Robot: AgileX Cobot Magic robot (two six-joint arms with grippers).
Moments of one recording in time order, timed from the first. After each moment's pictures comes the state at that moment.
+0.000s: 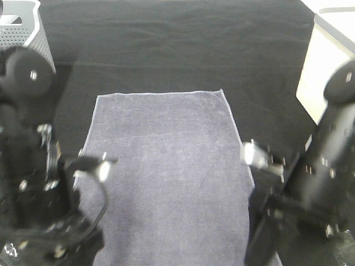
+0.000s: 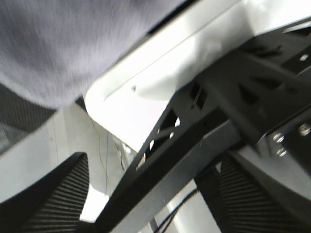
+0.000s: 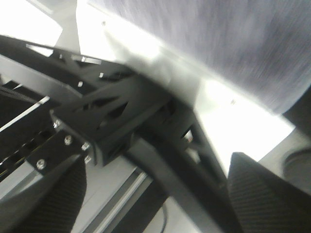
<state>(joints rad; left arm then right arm) -0.62 1.74 -0.93 -0.41 1.19 0.13 0.30 1.75 -0.77 0.60 1.15 -0.41</state>
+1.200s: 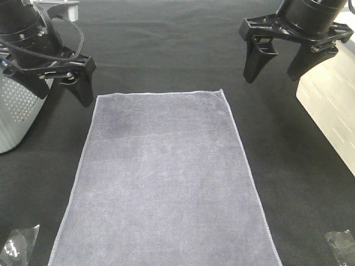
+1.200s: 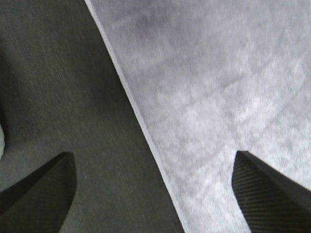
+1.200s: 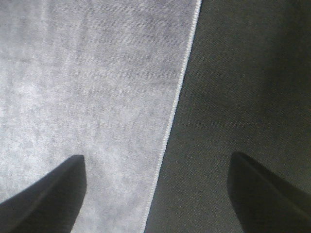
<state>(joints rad) -0.31 1.84 -1.47 -0.10 1.04 0.04 0.30 1.75 -1.51 0.10 1.14 0.02</state>
